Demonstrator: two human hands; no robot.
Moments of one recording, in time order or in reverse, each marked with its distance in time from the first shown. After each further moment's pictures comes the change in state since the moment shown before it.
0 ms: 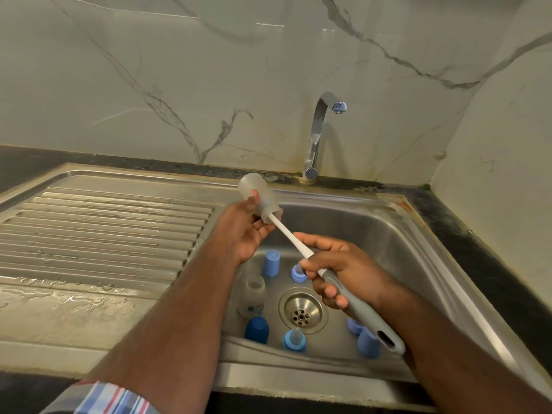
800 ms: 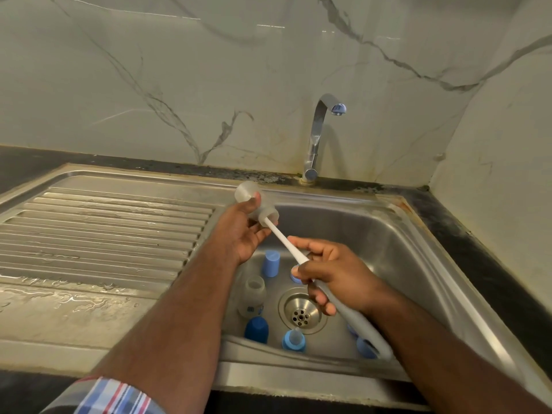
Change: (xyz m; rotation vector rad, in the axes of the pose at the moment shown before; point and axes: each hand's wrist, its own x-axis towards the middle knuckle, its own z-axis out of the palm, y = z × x) left_hand 0.000 -0.001 -0.001 0.035 0.058 -0.009; right_hand 0.003 0.007 0.005 -0.239 0.031 -0.084
